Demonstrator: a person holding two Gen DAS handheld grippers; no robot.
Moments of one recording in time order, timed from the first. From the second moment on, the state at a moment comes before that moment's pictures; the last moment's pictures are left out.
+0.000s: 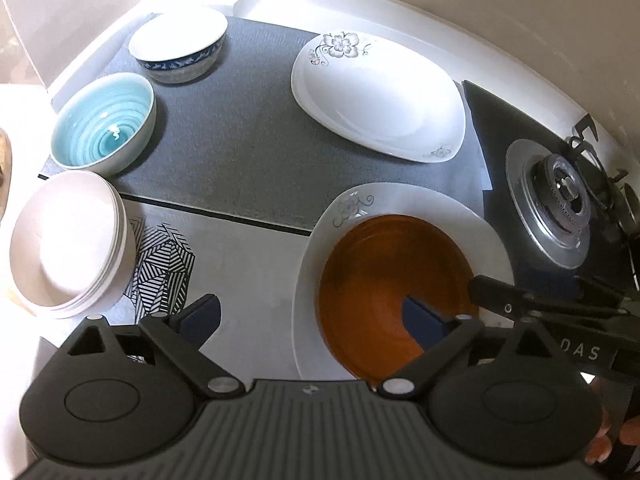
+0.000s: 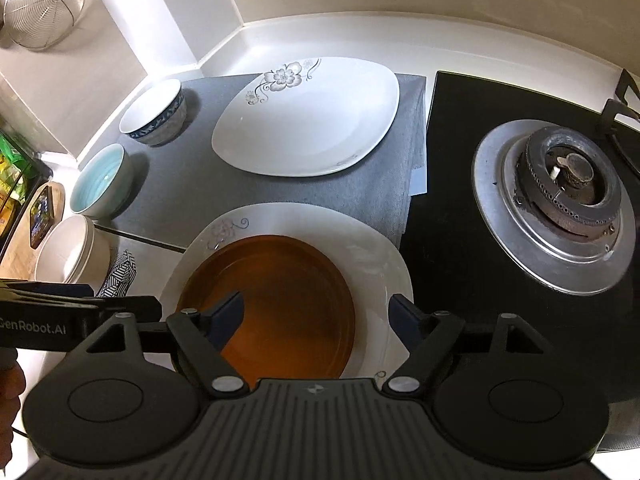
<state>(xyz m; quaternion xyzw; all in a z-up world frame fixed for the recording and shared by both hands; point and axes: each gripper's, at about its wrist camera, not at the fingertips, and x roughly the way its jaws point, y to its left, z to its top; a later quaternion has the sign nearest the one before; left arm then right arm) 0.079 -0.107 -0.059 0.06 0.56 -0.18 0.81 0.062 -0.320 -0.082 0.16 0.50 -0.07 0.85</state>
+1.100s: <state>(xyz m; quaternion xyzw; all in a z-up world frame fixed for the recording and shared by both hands) 0.092 -0.099 -0.052 0.09 0.54 -0.13 0.83 0.083 -0.308 -0.081 0.16 0.52 -0.01 0.84</state>
